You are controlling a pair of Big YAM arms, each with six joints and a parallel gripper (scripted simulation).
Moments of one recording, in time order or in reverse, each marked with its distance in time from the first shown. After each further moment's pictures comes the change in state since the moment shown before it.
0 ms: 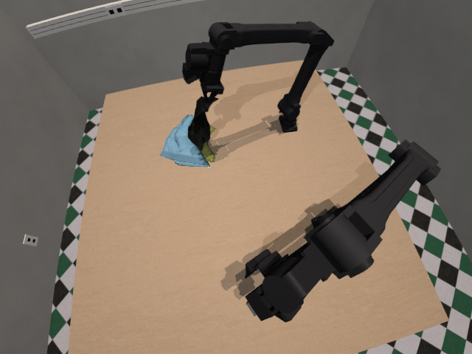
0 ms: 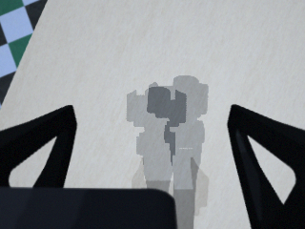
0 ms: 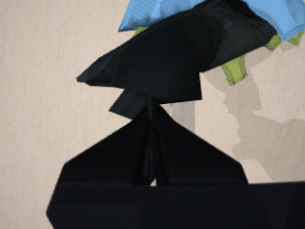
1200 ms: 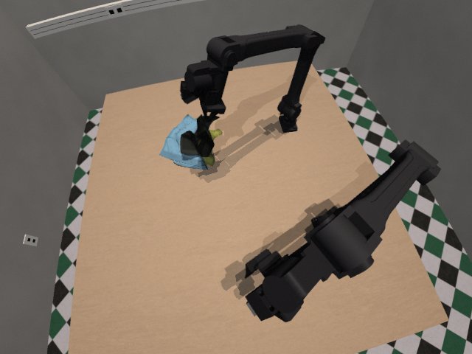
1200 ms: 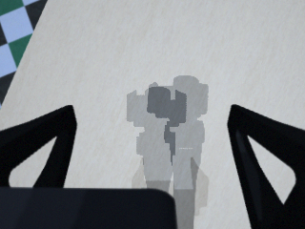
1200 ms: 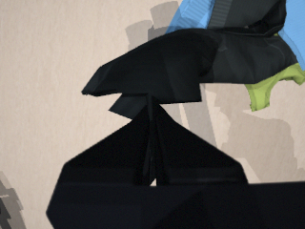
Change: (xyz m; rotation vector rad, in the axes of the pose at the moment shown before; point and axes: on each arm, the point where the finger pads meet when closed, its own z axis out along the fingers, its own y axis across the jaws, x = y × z) left arm 0.000 0.000 0.000 0.000 0.000 0.000; right arm -0.028 0.102 0.004 0.001 -0.007 -0.003
